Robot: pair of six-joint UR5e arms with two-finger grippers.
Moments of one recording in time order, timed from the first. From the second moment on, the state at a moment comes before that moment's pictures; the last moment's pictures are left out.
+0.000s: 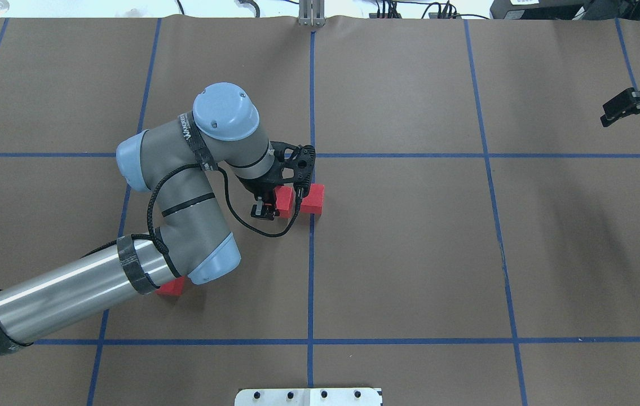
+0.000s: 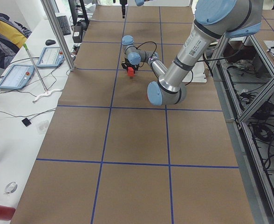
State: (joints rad) left arm -0.59 -2.35 -1.42 -1.79 -2.04 0.54; right arm 1.24 -1.38 1.66 -1.46 2.21 0.38
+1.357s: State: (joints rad) left arm -0.59 -2.40 -1.34 -1.79 -2.04 0.51; right arm 1.24 -1.39 1.66 -1.46 2.22 0.38
